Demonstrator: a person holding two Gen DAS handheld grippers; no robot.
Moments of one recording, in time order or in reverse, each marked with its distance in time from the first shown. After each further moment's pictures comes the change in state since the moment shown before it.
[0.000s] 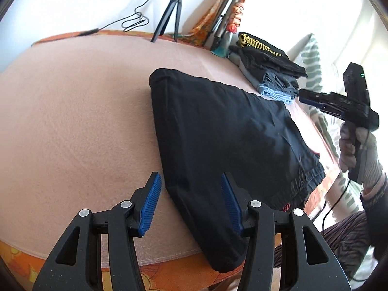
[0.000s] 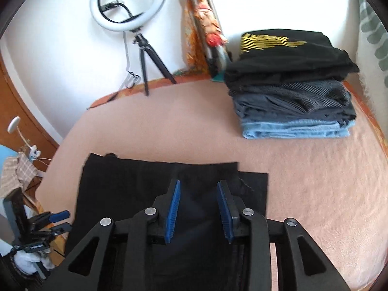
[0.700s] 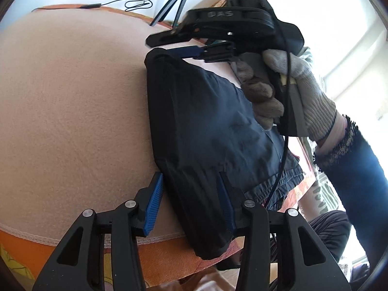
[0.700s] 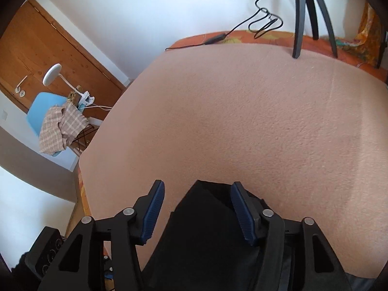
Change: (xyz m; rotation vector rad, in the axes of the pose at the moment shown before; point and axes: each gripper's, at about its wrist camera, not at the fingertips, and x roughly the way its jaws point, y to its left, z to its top) left arm -0.004 0.006 -0.011 -0.101 0.042 -0.140; right arm 0.205 0.171 0.044 -0.231 0.389 0.327
